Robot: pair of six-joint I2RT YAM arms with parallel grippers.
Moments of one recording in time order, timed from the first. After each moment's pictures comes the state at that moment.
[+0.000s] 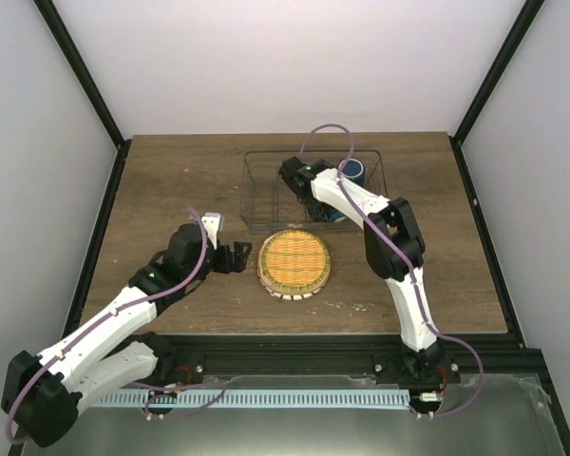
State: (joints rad) left arm -0.60 0.91 0.60 -0.29 0.00 -0.44; right arm 0.62 2.21 1.89 -1.17 0.64 0.28
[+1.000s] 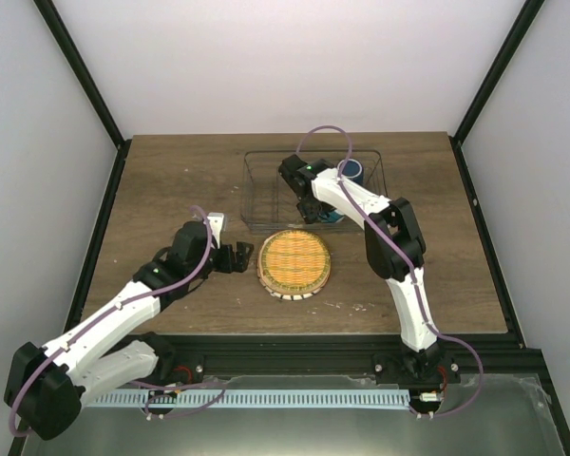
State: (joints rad) left arm -0.60 0.96 0.62 -0.30 0.02 -0.44; right arm 0.62 2.20 1.89 -1.12 0.56 0.19
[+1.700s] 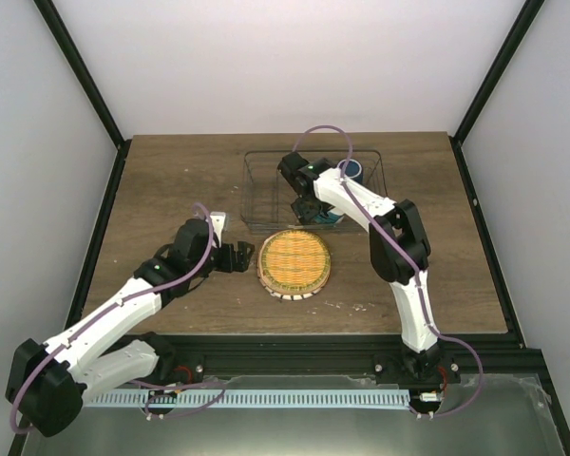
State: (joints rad) left arm -0.60 0.98 0.65 -0.34 0.03 -0.44; right arm 0.63 2.15 1.87 -1.08 0.44 0.12
